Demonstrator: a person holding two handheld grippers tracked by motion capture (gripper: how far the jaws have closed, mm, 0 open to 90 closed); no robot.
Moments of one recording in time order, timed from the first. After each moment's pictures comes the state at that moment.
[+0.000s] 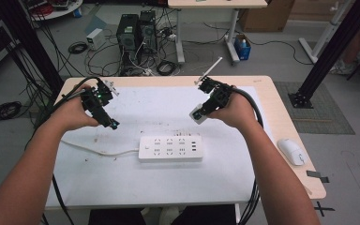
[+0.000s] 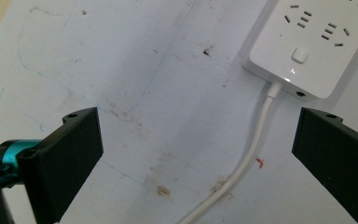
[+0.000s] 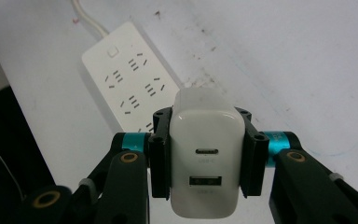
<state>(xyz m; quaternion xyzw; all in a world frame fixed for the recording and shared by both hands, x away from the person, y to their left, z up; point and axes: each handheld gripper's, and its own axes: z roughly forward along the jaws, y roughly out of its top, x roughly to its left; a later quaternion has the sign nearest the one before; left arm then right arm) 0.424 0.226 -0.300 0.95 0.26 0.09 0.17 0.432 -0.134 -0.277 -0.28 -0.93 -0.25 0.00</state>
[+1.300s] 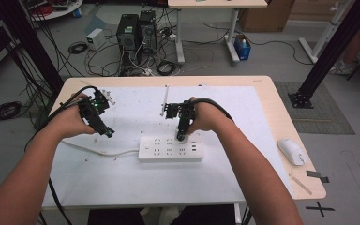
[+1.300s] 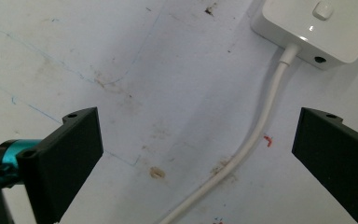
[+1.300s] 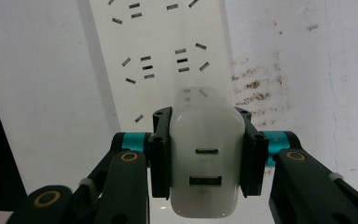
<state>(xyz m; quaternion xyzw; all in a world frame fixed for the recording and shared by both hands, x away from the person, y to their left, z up) 0.421 0.241 -0.324 0.95 0.27 0.07 0.14 0.440 -0.046 -0.345 -0.08 -0.99 -0.07 0.04</state>
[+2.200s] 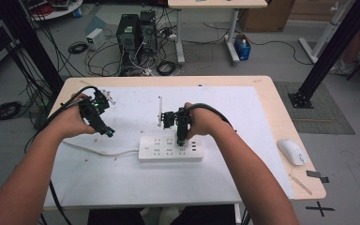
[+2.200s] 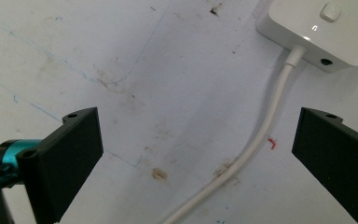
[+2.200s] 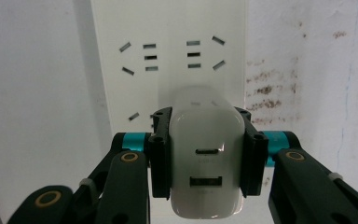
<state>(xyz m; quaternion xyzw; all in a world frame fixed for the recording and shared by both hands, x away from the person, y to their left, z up) 0.423 0.241 -0.327 0.95 0.27 0.07 0.14 0.428 -0.034 -0.363 -0.02 -1.00 -0.03 0.01</state>
